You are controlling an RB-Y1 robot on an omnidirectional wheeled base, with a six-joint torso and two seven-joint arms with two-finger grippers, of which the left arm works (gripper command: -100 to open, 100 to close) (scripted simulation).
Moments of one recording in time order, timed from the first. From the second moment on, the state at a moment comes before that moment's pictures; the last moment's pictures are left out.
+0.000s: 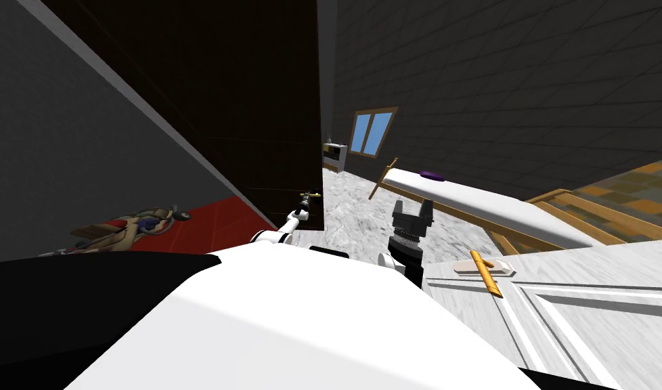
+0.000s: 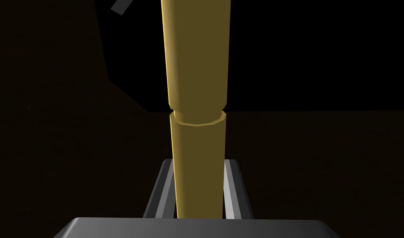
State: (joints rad) arm -0.44 0.13 0.20 -0.69 0.06 -0.44 0.01
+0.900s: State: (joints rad) arm -0.40 0.15 0.29 -0.73 0.09 -0.41 -0.03
